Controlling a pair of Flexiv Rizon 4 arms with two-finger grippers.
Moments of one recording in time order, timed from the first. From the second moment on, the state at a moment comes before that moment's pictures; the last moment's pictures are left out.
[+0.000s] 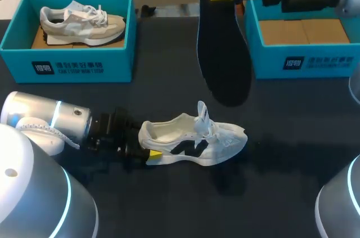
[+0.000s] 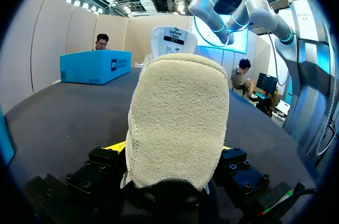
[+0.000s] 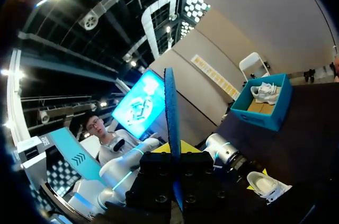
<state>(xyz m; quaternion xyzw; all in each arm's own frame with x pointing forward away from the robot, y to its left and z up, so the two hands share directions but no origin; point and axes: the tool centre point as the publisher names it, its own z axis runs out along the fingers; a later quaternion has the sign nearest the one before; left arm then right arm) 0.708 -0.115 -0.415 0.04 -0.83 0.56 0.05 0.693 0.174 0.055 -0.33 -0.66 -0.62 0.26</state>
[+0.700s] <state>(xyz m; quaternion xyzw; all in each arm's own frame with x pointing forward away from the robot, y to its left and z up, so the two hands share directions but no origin) 0.708 -0.115 -0.415 0.04 -0.83 0.56 0.05 0.654 0.178 0.045 -0.31 -0.66 -0.64 0.24</state>
